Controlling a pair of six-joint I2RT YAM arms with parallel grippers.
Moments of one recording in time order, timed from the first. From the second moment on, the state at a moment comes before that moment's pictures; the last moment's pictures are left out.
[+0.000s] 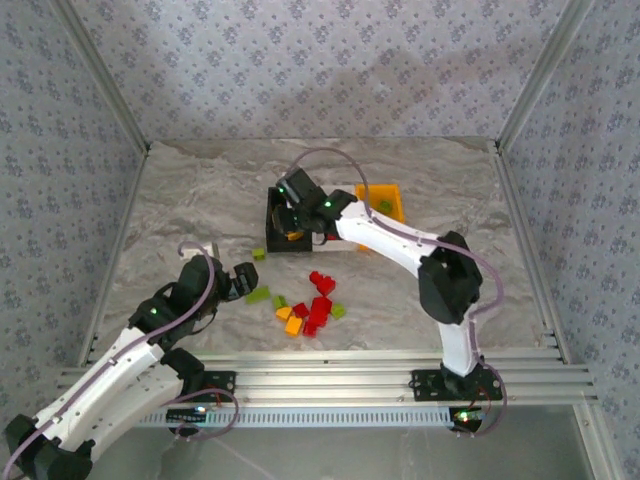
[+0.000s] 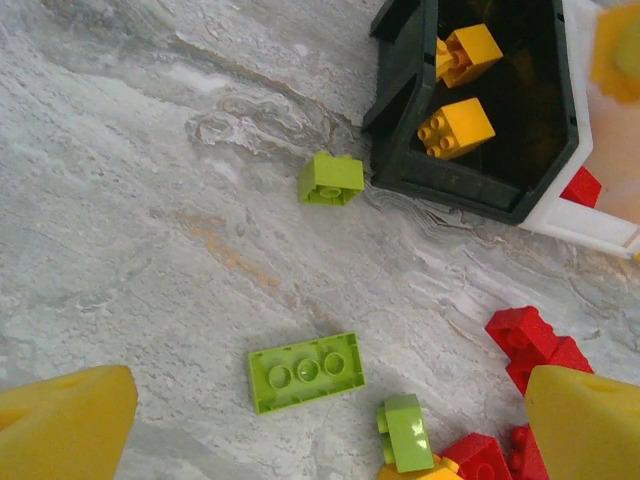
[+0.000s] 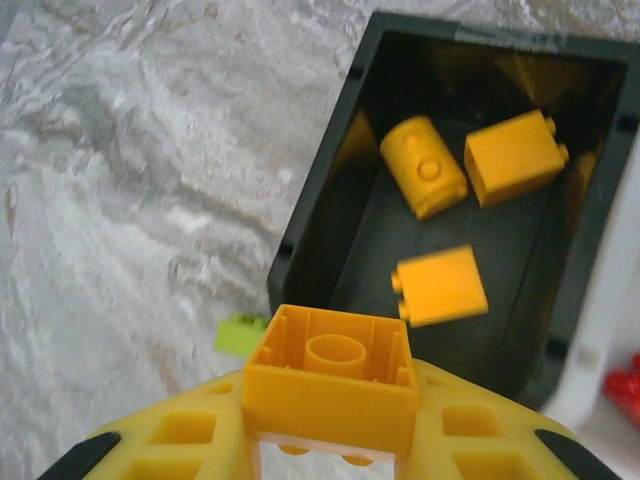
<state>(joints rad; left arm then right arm) -0.61 0.64 0.56 -0.66 -0.24 -0.78 0.84 1.99 1.73 -0.58 0.06 0.50</state>
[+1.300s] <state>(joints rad) -0.74 1.22 0.54 -0.31 0.07 -0.81 0.74 1.59 1.28 -0.42 0.11 0.53</state>
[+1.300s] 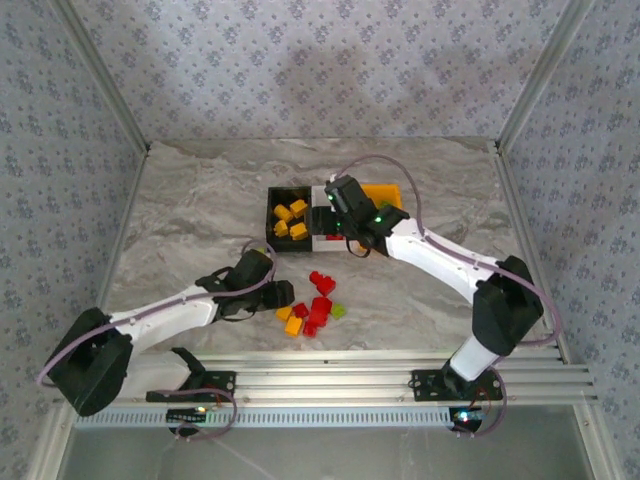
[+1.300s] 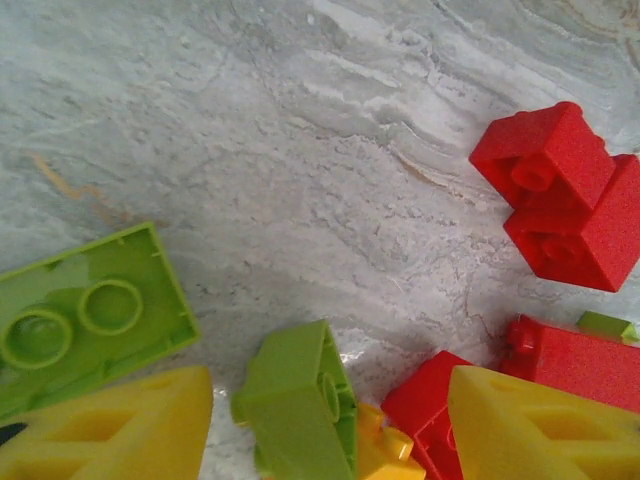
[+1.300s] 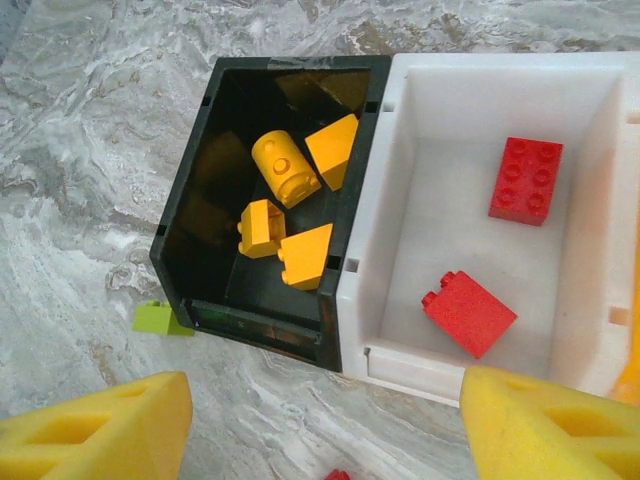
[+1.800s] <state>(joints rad) -0.74 1.26 0.53 -0.29 0.05 -0.84 0.72 1.49 1.17 -0.39 0.13 0.55</state>
